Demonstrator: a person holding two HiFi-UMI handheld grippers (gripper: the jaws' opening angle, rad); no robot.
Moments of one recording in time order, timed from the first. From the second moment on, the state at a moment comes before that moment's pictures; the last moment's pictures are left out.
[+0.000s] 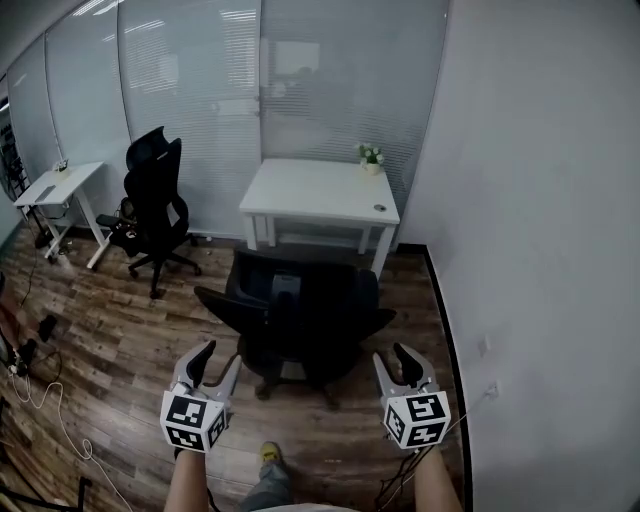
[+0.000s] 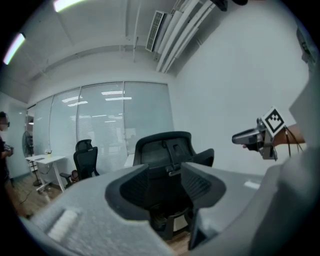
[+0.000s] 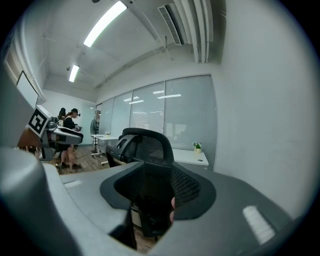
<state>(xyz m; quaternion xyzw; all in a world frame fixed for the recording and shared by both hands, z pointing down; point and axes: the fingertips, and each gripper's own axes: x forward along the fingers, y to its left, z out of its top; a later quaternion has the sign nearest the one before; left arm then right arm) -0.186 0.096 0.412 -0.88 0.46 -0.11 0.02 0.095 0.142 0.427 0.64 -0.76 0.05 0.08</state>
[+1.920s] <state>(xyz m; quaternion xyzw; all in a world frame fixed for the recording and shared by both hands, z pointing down) -0.175 -0.074 0.468 -0.89 0.14 -0.41 0.15 0.058 0.002 0.473 0.44 -0.78 -0.07 0.45</state>
